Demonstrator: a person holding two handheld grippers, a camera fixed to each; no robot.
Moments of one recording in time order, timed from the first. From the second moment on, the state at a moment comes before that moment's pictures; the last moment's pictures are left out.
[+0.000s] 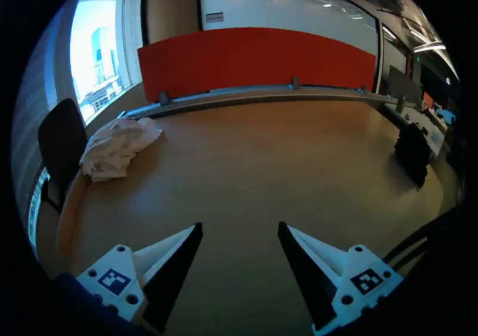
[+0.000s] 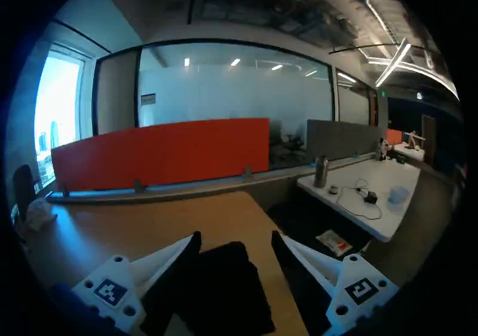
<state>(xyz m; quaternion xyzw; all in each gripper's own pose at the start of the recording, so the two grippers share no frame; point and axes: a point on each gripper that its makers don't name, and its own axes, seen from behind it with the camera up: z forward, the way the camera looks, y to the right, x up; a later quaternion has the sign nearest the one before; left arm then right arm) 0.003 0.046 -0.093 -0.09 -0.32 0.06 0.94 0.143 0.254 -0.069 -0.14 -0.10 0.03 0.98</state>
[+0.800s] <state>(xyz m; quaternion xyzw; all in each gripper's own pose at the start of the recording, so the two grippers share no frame) 0.028 0.035 -0.069 -0.07 -0.28 0.05 0.95 0.198 0.191 -0.036 -0.08 -0.04 -0.01 1.00</state>
